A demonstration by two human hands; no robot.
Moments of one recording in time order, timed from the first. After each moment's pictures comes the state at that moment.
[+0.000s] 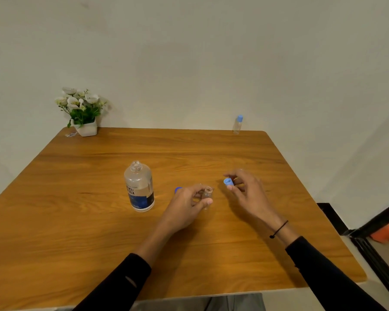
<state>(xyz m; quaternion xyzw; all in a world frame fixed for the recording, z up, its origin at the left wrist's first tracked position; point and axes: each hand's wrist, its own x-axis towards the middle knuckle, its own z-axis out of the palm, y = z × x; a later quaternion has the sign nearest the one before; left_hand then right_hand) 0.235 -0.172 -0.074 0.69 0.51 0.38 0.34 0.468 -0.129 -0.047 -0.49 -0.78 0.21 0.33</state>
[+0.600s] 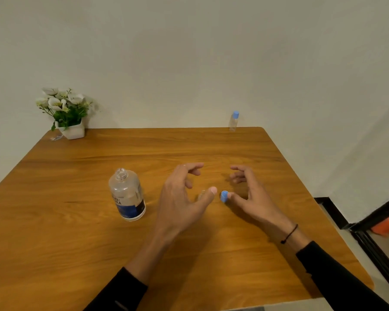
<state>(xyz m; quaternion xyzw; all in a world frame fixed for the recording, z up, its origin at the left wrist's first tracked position) 0.252 -0.178 -0.028 0.65 0.54 0.50 0.19 0.490 -0.116 -0.055 -0.50 -0.75 0.29 0.32</state>
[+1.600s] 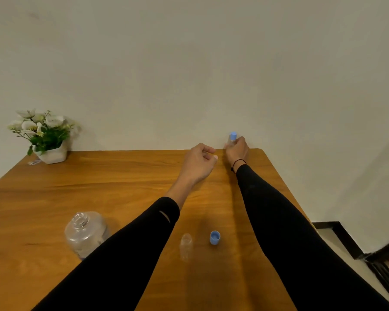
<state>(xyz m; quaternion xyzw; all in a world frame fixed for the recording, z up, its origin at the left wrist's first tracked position) 0.313 0.047 -0.003 0.59 0.59 0.44 0.31 0.456 0.158 -0.028 -0.70 -0.52 0.25 0.43</state>
